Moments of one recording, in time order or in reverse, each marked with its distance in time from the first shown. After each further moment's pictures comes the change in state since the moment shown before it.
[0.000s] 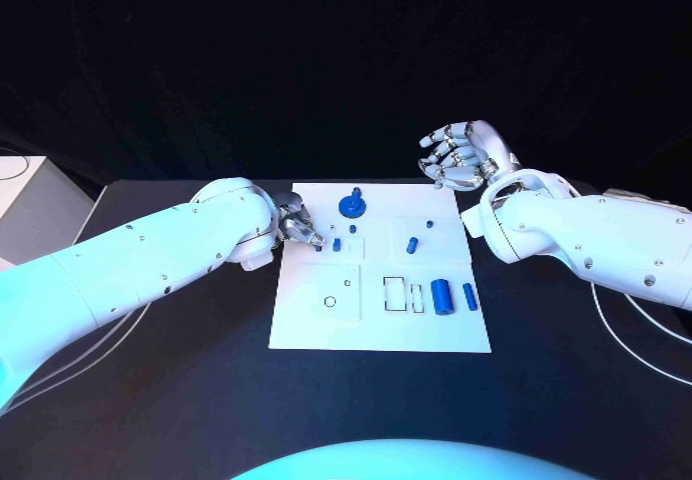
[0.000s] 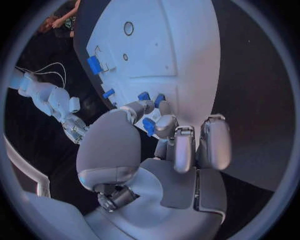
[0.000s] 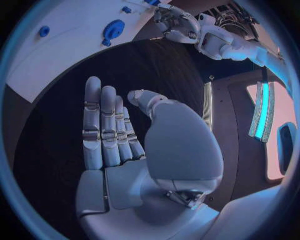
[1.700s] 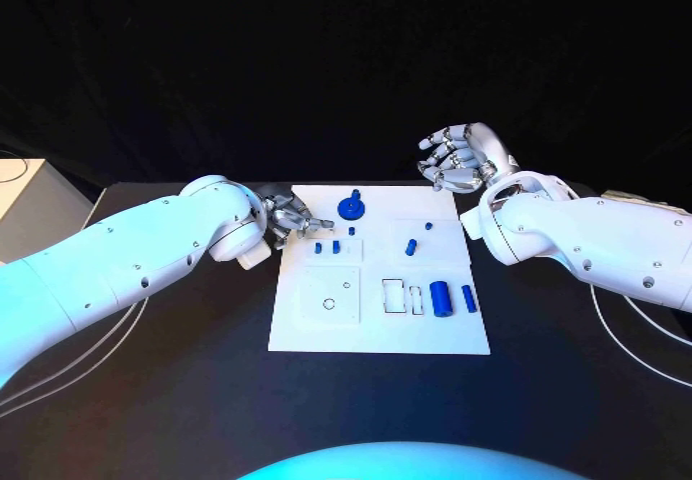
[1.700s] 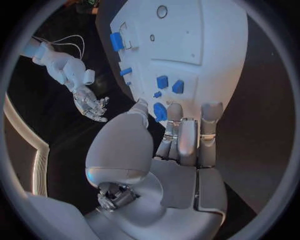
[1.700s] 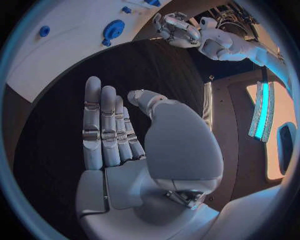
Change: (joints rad) left arm -0.001 -0.052 0.027 0.019 0.238 -0.103 0.109; left_hand 0.154 0.166 -0.502 0.136 -0.451 -0.235 0.125 -0.124 -0.052 -0.422 0.119 -0.193 -0.337 -0.123 0.089 -0.244 -0.125 0.081 -0.302 0.071 -0.394 -0.441; right arm 0.000 -0.003 0.000 0.002 0.000 0.000 0.000; right_hand 0.000 0.000 0.000 0.000 0.000 0.000 0.000 0.000 0.000 0.000 0.000 0.000 0.000 0.000 0.000 0.000 0.000 0.000 0.000 0.000 0.000 0.000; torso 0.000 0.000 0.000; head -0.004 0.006
